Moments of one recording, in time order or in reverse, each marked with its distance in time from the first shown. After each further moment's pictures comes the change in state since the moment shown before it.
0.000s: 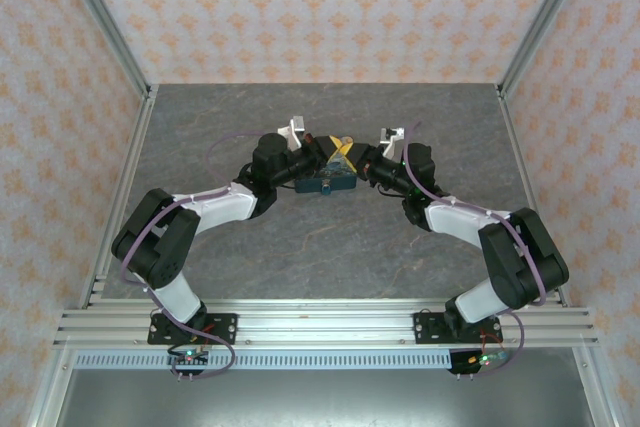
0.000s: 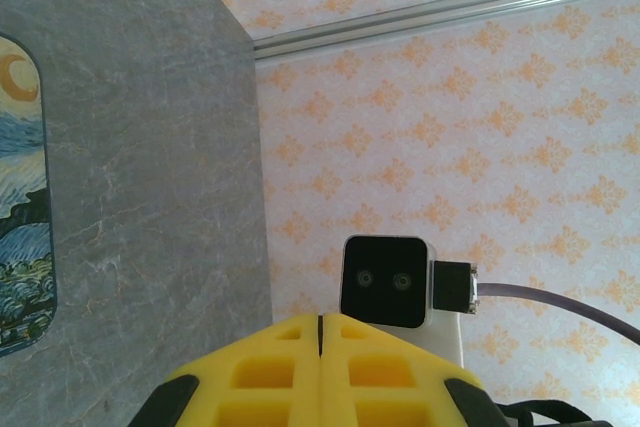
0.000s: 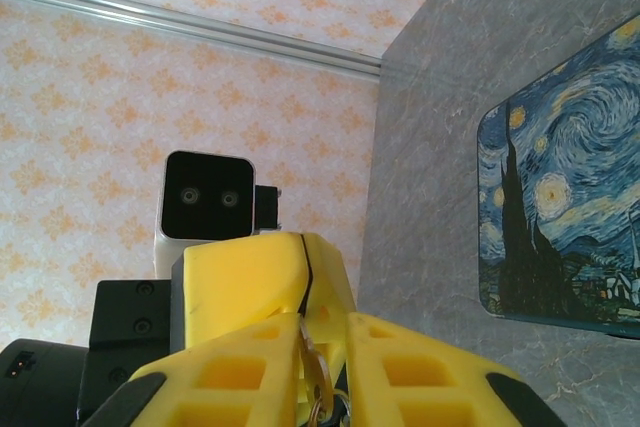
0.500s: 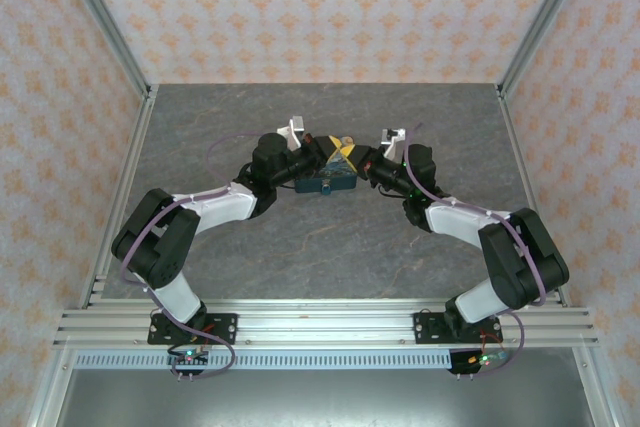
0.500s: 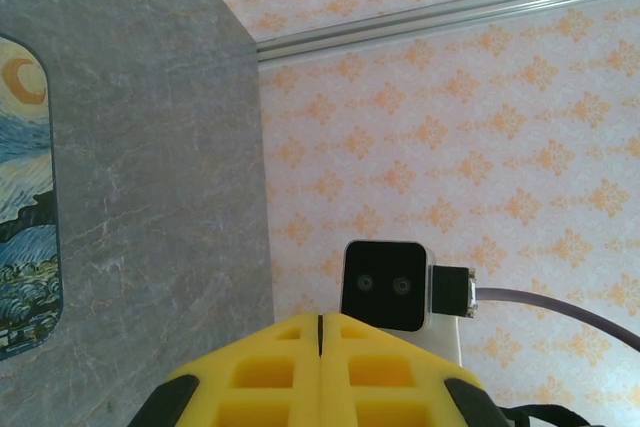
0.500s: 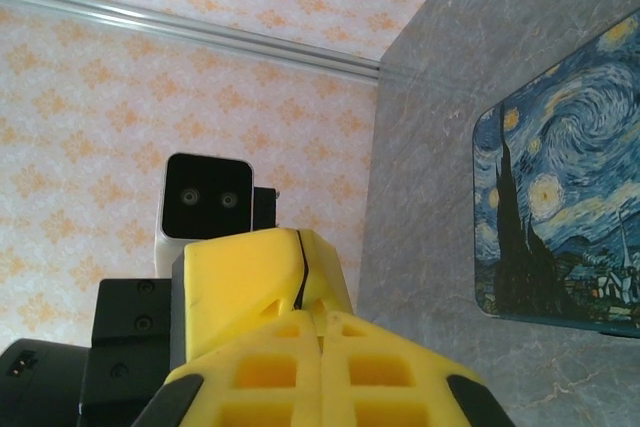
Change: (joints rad) left arm 0.000 0.000 0.000 -0.004 -0.003 0.000; right arm -0.002 -0.001 -0.012 0.011 0.003 0.003
